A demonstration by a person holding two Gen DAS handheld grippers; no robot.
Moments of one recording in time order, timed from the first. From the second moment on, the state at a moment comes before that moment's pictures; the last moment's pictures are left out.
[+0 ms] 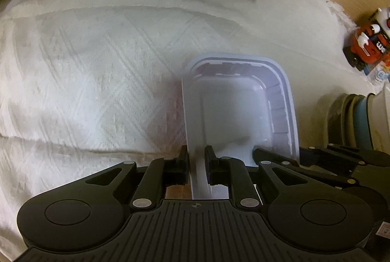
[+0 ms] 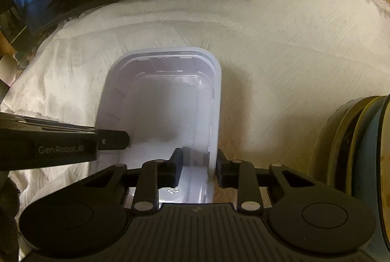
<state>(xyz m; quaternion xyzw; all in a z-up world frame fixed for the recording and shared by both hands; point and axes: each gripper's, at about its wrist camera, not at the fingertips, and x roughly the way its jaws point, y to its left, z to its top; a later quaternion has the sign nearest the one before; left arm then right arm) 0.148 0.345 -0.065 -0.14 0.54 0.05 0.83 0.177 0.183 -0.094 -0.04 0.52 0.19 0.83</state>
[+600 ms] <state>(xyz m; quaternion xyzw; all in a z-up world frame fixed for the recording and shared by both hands) 0.140 0.274 0.084 -0.10 0.41 0.02 0.90 0.147 0.109 0.050 -0.02 0.40 0.22 0.89</state>
